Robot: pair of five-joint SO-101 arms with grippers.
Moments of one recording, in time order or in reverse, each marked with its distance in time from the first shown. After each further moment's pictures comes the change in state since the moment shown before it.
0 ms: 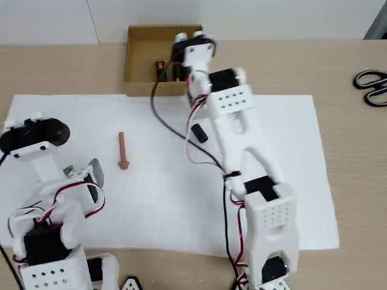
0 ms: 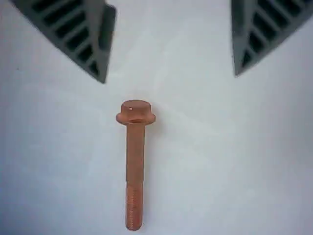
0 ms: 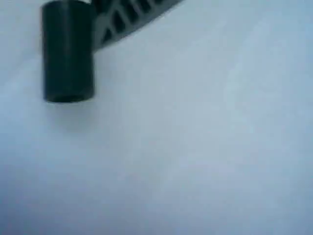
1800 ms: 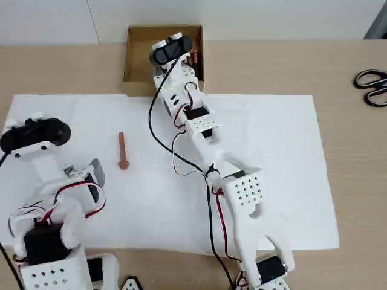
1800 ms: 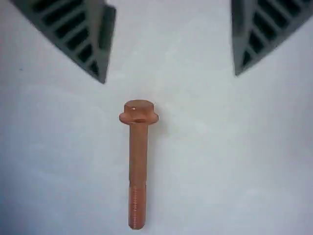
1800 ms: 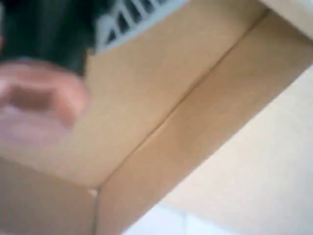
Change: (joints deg) left arm 0.4 0.0 0.0 0.0 0.1; right arm -2.3 23.7 3.7 -83.3 -0.1
